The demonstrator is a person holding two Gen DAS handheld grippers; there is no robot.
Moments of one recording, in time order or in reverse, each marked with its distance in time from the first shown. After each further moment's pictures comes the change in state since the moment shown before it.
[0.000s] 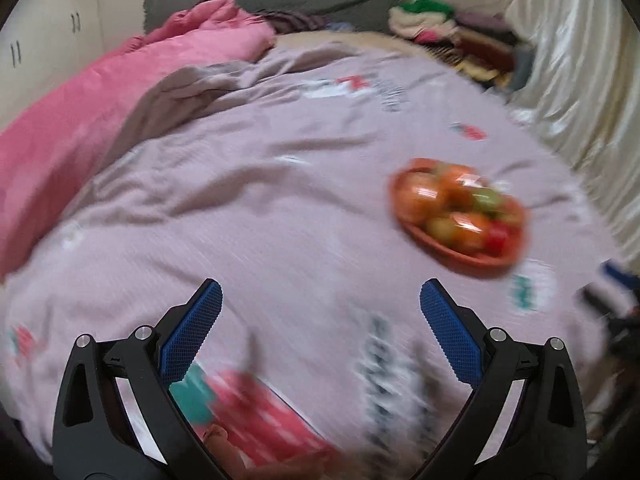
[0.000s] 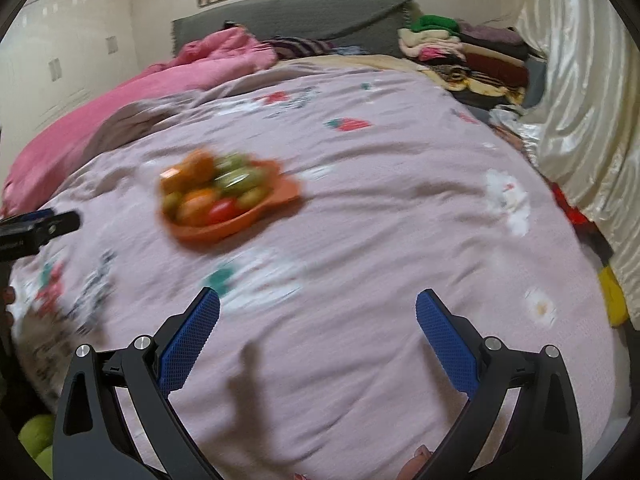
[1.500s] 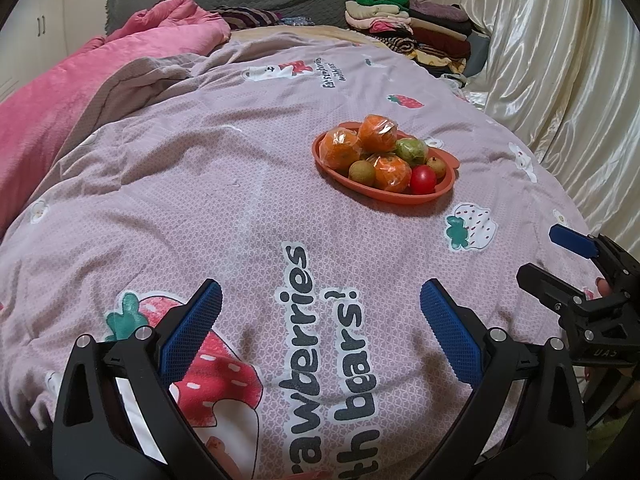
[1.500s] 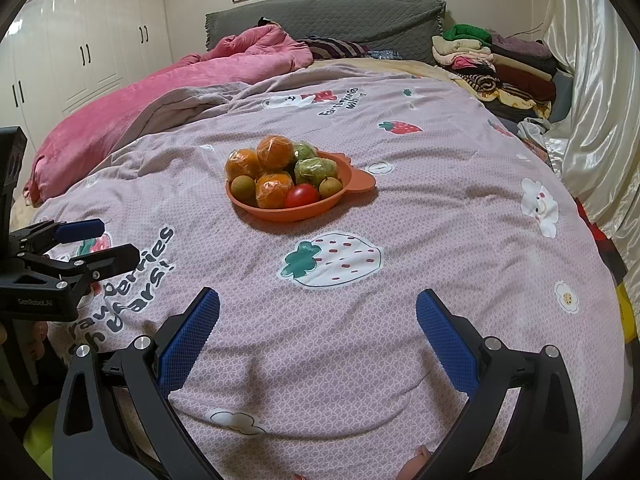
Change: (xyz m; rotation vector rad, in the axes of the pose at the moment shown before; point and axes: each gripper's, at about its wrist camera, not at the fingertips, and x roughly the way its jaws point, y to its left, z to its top) left arm -0.029 -0.058 -0.046 0.050 0.005 -0.178; right arm -0.032 0.060 -0.023 -0.082 -0.002 0.102
